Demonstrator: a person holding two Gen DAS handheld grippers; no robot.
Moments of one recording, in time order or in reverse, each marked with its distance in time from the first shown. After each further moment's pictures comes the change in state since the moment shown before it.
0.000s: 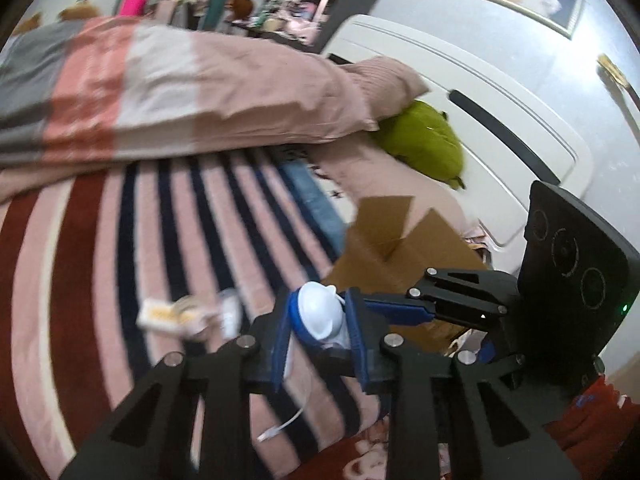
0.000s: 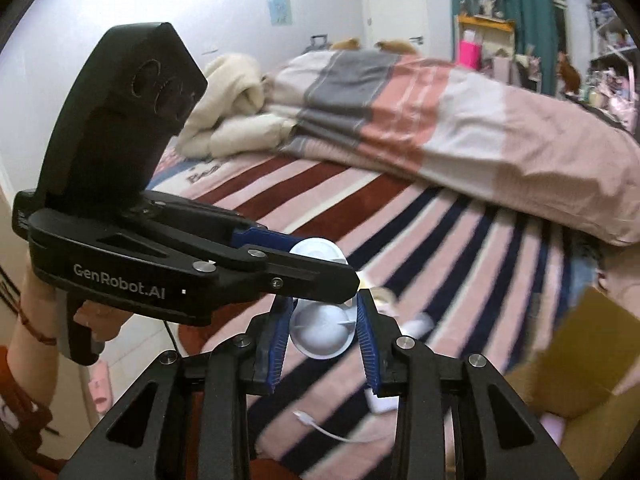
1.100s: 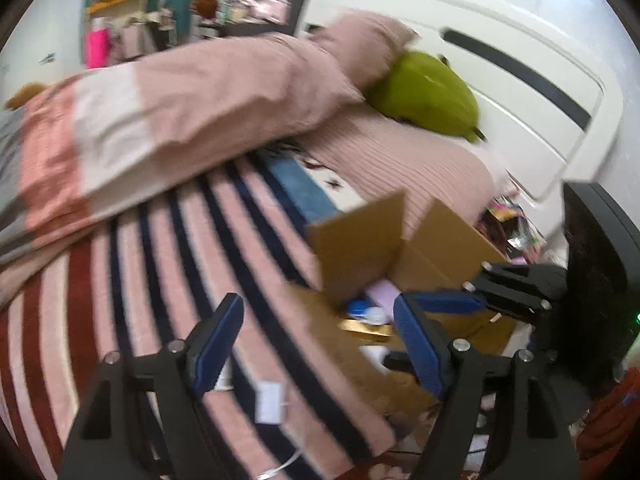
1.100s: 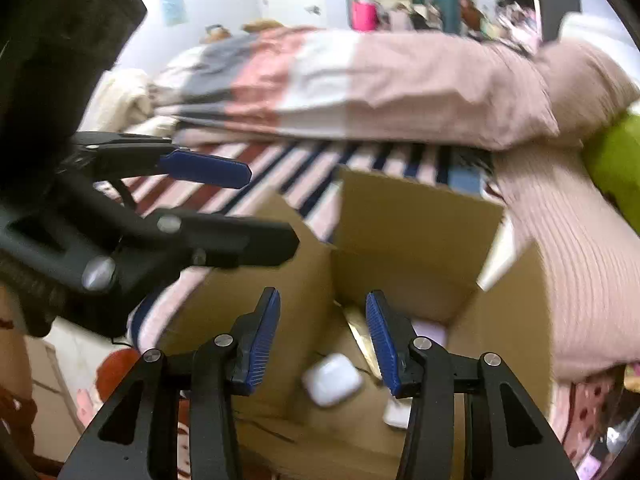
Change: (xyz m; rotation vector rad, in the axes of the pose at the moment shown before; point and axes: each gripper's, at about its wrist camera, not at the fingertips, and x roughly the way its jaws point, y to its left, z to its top) left arm 0.052 -0.059 0.050 0.173 0.096 0.206; right arm -0.076 -0.109 -0.047 0.210 0.092 -0.212
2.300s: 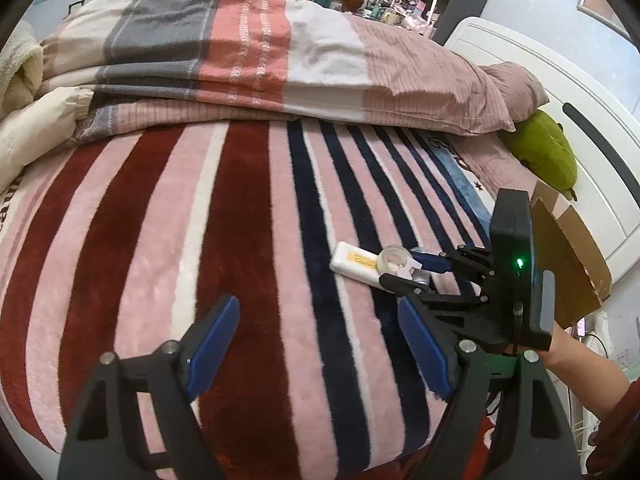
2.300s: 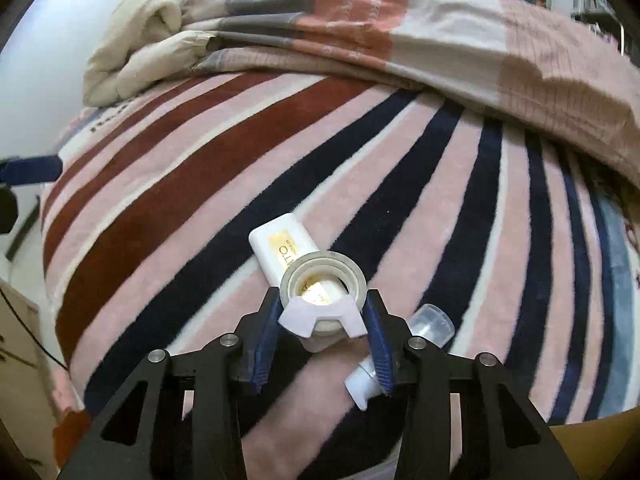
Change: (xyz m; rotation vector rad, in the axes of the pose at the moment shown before) left arm -0.039 0.185 -0.159 -0.350 -0.032 0.150; right arm 0.223 0.131 0.020 -0.170 0.126 0.015
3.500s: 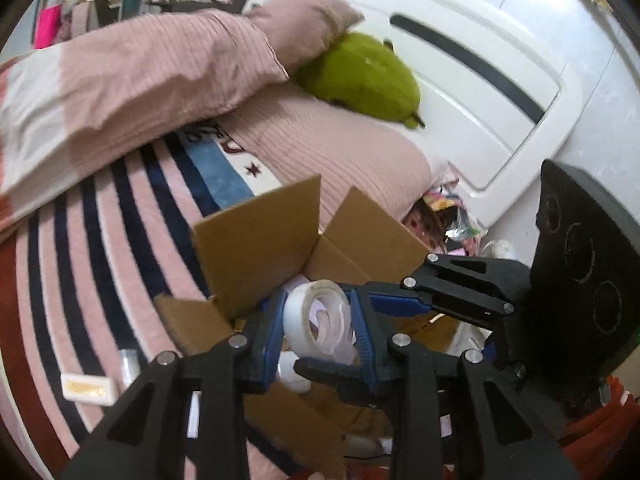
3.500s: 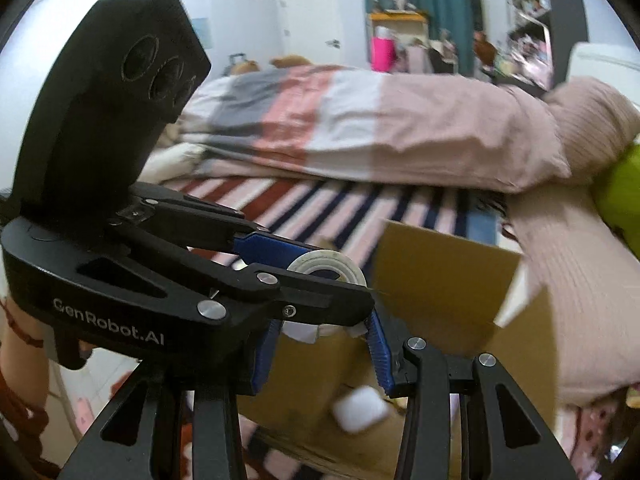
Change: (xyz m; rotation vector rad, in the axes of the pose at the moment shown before) left arm 0.056 -0.303 0.075 0.394 0.182 -0.402; right arm -0.234 -0.106 -0.059 0.153 -0.229 -0.007
